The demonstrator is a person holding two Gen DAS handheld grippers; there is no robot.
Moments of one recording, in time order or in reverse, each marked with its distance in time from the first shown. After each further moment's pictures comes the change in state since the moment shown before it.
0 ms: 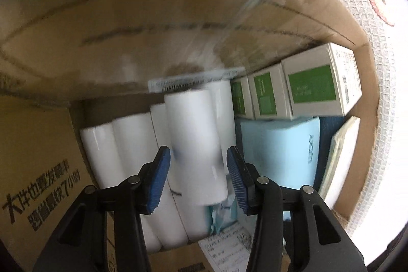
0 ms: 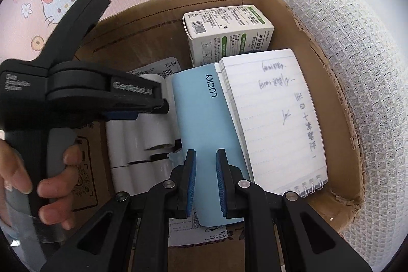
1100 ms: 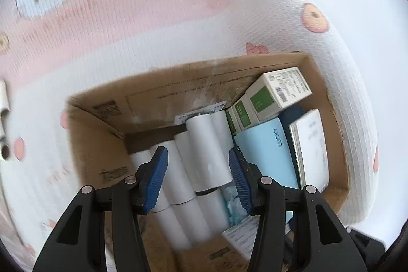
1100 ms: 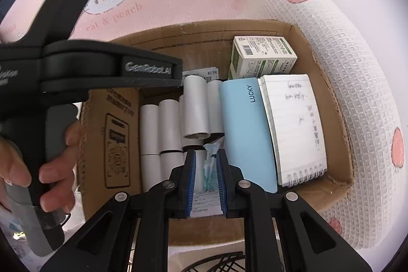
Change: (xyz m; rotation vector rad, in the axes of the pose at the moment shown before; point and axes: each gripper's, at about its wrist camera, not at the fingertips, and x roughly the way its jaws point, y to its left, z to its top) left arm -0.118 -0.002 -0.082 0.233 -0.336 0.103; right arm 0.018 0.084 -0.051 -0.074 -0.081 0.035
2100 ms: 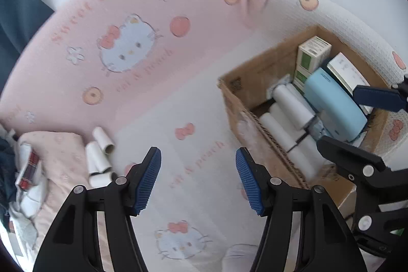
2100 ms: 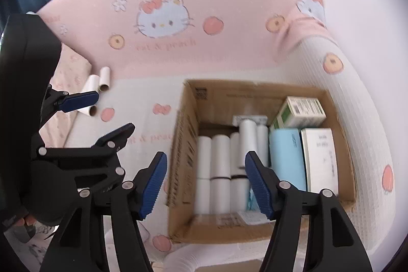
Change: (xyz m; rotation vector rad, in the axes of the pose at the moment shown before) left arm -0.108 0.031 -0.048 0.296 -0.204 0.427; right arm -0.093 0.086 0.010 -0.099 -0.215 0.061
